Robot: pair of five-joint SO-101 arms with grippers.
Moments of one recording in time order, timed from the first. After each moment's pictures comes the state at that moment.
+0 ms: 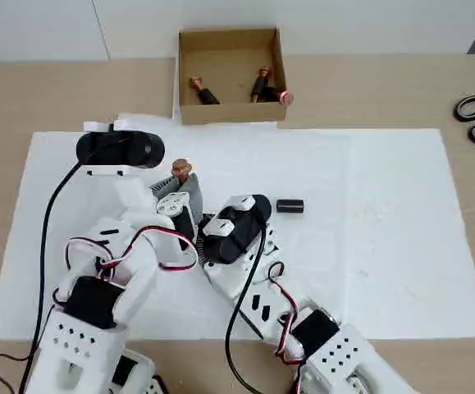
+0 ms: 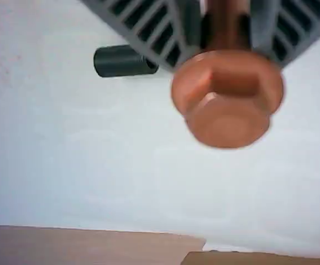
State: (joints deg) left arm 17.1 -59.6 50.6 50.5 26.9; right arm -43.3 -67.4 84.0 9.1 -2.4
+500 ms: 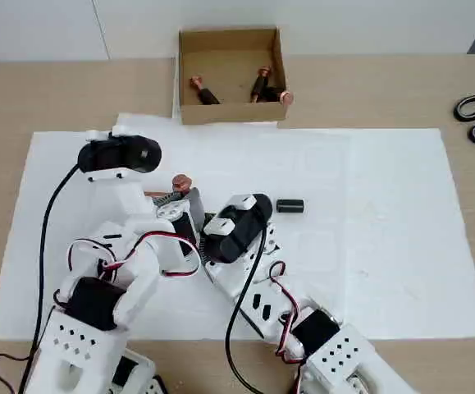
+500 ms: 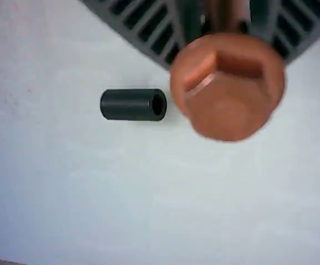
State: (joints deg) left arm 17.9 -59.6 50.9 56.3 33.2; right arm -42.4 -67.4 84.0 9.1 -2.2
